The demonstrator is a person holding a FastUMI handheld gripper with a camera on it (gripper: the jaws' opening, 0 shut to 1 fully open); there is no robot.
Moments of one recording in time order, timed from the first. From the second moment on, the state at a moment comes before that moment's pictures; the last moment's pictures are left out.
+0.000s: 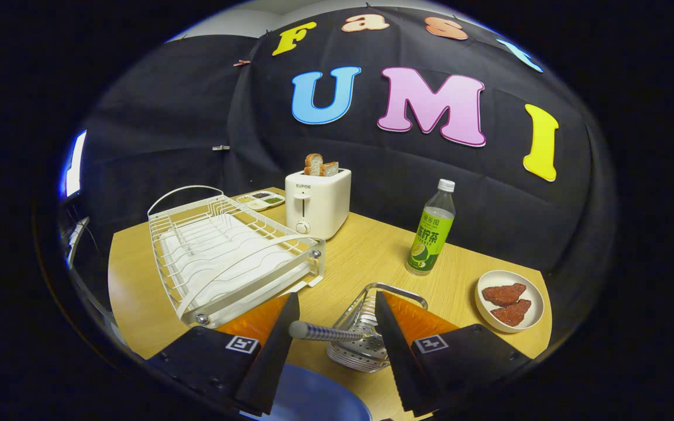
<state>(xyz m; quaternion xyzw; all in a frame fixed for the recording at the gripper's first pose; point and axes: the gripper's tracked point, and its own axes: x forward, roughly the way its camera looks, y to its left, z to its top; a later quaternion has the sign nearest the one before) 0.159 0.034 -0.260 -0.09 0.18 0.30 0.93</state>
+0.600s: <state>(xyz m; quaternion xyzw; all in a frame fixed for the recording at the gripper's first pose) 0.184 0.040 -0.240 -0.13 0.14 0.27 0.94</state>
